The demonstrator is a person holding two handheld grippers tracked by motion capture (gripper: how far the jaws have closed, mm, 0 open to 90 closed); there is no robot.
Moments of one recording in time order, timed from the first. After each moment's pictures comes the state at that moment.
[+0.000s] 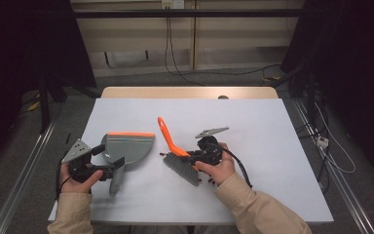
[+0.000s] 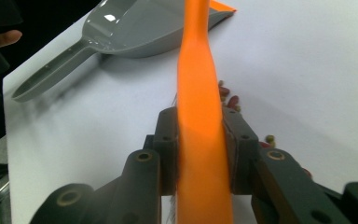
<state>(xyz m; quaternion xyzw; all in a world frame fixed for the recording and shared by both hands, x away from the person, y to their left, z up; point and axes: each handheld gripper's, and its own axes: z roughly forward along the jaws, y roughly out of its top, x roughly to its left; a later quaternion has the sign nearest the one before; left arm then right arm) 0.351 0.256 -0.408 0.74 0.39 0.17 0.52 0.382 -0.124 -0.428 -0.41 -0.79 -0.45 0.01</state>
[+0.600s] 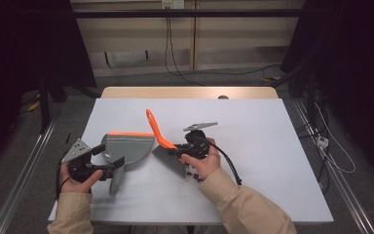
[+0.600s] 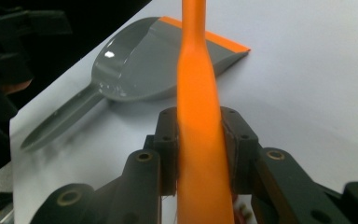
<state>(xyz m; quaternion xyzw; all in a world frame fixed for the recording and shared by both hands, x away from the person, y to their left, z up) 0.352 0.256 -0.409 0.74 0.39 0.17 0.52 0.399 -0.086 -0.420 -0.43 -0.77 -0.48 0.01</state>
